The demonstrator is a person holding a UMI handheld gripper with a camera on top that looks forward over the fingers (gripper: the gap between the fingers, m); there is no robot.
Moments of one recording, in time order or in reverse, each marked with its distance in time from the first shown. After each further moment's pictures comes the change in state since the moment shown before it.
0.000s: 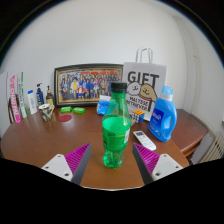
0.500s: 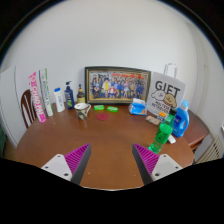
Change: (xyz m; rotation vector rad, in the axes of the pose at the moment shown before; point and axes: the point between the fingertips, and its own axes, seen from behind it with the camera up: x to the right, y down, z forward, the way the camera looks) arm -0.208 -0.044 -0.131 -0.105 -0.065 -0.041
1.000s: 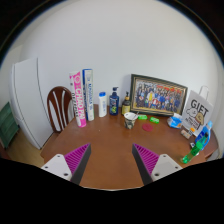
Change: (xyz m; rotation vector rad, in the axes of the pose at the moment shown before) arm -0.253 -0.068 -0.054 -0.015 -0.222 -0.113
